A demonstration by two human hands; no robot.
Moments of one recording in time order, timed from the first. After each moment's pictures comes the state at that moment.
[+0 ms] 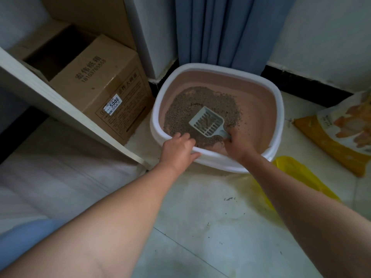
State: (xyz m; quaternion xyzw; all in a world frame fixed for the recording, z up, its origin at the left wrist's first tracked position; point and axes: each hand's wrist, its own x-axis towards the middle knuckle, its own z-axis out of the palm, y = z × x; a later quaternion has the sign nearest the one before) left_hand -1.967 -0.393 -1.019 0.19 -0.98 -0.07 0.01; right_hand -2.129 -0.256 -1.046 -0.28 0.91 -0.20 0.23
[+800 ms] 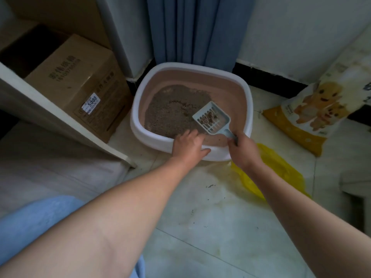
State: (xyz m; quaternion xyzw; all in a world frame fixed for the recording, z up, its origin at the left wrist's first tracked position) left_hand -2.004 -0.327 -1.010 0.15 -0.98 -0.14 0.01; right_hand -2.101 -0.172 -1.000 -0.20 0.94 -0.24 0.15
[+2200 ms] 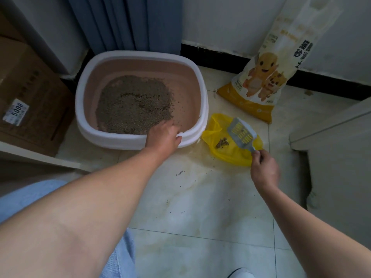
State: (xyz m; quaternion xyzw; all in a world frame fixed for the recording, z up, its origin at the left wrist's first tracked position) left_hand -2.031 -0.296 -1.019 0.06 -0.99 -0.15 0.00; right_hand -2.069 0.022 -1.046 0.09 0.97 -0.22 0.02
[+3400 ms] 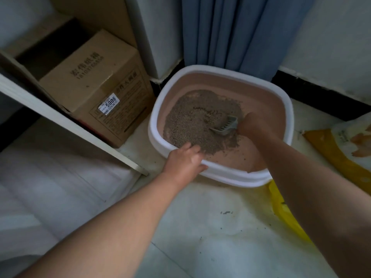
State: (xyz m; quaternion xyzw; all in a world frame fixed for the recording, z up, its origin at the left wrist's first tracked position) left_hand -1.982 -0.369 -1.020 0.13 -0.99 -0.10 0.02; right_hand -2.230 -0.297 -1.047 -0.23 0.94 -0.08 0.24
